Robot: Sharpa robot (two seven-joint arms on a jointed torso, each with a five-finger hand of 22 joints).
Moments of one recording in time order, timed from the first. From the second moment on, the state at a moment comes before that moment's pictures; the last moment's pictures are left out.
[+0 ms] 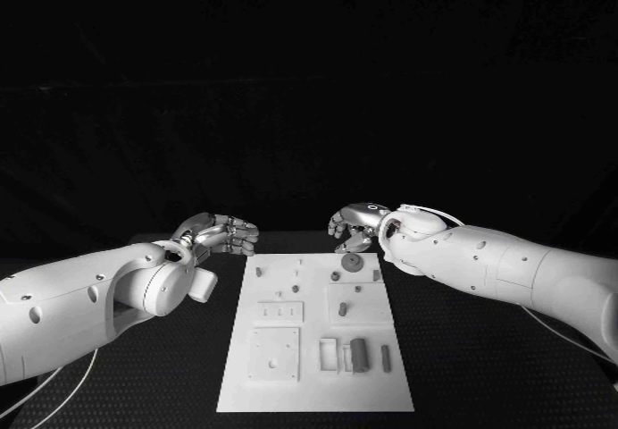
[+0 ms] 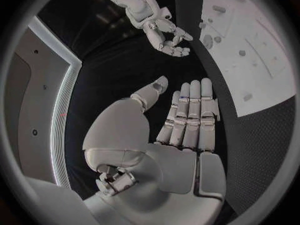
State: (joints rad) left arm 1.33 -0.77 -0.17 1.39 -0.16 -0.33 0.13; left_hand 1.14 -0.08 0.54 -0.27 0.05 0.78 0.19 0.38 0.49 1.09 0.13 0.22 0.17 0.97 0.10 0.44 0.65 0.03 0.96 0.00 0.25 0.67; right arm 1.28 -0.50 -0.15 0.94 -1.45 -0.25 0.13; right_hand 1.15 -0.14 0.51 -0.29 0.19 0.76 0.15 0.31 0.43 1.06 0.12 0.07 0.08 1.35 0.00 1.02 0.89 0.23 1.28 -0.01 0.58 1.31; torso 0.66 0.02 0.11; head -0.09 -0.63
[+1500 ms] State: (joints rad) left arm 1.33 -0.78 -0.17 1.40 -0.16 -0.31 0.13; left_hand 1.13 -0.08 0.54 -0.27 0.05 0.78 0.19 0.38 0.48 1.10 0.13 0.21 0.17 0.97 0.10 0.43 0.66 0.03 0.96 0.00 0.25 0.68; right arm 1.26 -0.51 -0.20 0.95 -1.63 -0.20 0.10; right_hand 1.15 -0.13 0.53 -0.29 0.19 0.83 0.15 0.33 0.44 1.13 0.11 0.08 0.09 1.34 0.00 1.14 0.87 0.21 1.26 -0.02 0.72 1.31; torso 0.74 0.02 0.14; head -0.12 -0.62
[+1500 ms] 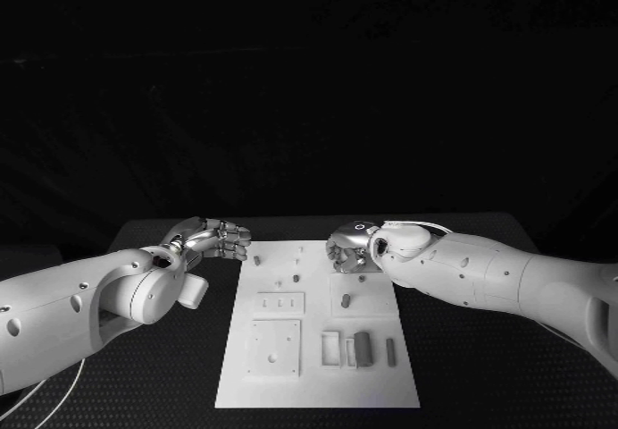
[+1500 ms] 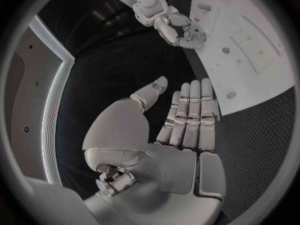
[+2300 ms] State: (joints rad) left arm 1.33 -0.78 -0.17 1.40 -0.16 -0.30 0.13; left_hand 1.12 -0.08 0.53 -0.27 0.05 0.78 0.19 0.38 0.48 1.10 0.13 0.21 0.17 0.97 0.10 0.43 0.66 0.04 0.96 0.00 0.25 0.68; right arm 1.28 -0.51 -0.20 0.95 -1.68 -0.20 0.09; right_hand 1.18 -0.11 0.53 -0.29 0.19 0.86 0.14 0.34 0.45 1.18 0.09 0.10 0.12 1.33 -0.01 1.18 0.84 0.21 1.25 -0.02 0.75 1.31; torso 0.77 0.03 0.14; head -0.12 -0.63
